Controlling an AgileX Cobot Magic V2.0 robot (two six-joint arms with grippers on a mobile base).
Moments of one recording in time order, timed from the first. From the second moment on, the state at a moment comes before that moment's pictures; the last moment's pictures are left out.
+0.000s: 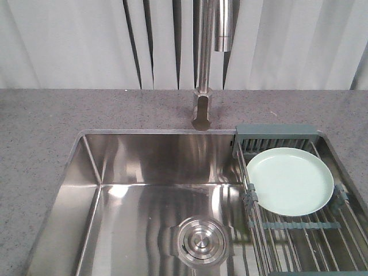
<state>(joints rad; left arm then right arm) -0.10 -0.01 0.02 -0.03 0.15 0.03 0.12 0.52 -0.81 0.29 0.92 -0.39</state>
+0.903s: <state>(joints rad) -0.10 -0.01 0.02 -0.03 0.15 0.03 0.12 0.31 -0.51 0.26 0.89 -0.39</state>
